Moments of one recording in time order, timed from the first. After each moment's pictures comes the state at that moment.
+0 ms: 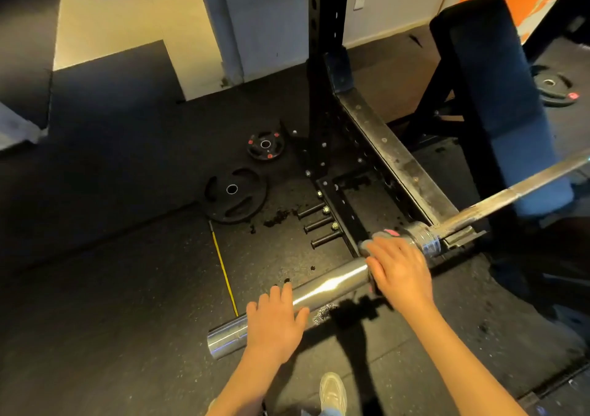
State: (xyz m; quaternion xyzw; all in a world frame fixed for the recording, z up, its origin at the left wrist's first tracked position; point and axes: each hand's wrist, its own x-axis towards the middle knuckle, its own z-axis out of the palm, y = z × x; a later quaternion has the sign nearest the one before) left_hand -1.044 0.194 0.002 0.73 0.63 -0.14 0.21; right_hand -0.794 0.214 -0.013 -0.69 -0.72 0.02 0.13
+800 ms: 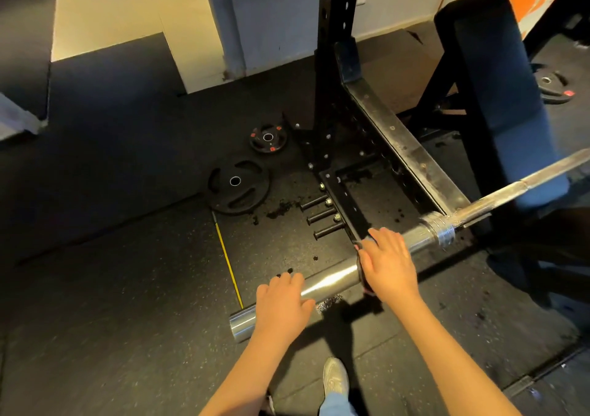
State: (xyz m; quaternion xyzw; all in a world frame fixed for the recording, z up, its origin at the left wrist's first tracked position) left_hand -1.066 0.185 0.014 0.77 0.60 -0.08 0.20; right_hand -0.844 0.200 -0.019 -0.72 -0.68 0.06 0.12
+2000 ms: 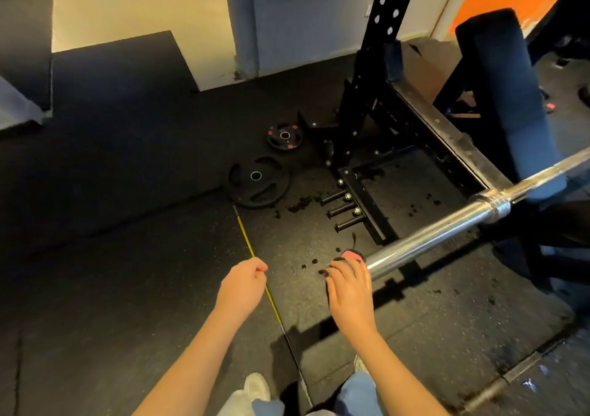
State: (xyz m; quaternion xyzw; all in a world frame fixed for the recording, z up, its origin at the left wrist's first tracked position) left_hand -1.320 0.185 0.020 0.63 0.68 0.04 0.37; right_hand -1.115 0.122 -0.027 -0.72 -0.66 0.08 0.18
